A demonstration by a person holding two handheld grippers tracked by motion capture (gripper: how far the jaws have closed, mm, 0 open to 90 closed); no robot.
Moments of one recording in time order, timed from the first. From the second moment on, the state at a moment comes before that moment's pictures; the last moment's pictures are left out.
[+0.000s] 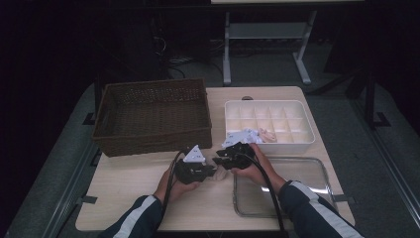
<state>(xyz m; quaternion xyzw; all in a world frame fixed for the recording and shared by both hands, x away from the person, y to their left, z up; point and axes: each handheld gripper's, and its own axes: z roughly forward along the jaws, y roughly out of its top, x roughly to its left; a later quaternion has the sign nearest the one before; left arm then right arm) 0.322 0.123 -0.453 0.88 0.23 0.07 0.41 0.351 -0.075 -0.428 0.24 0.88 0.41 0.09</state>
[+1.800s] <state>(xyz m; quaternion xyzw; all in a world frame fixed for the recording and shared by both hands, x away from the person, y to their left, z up) 0.305 0.117 -0.461 0.88 0.23 0.10 0.41 0.356 -0.086 -0.446 0.26 0.89 0.38 0.04</state>
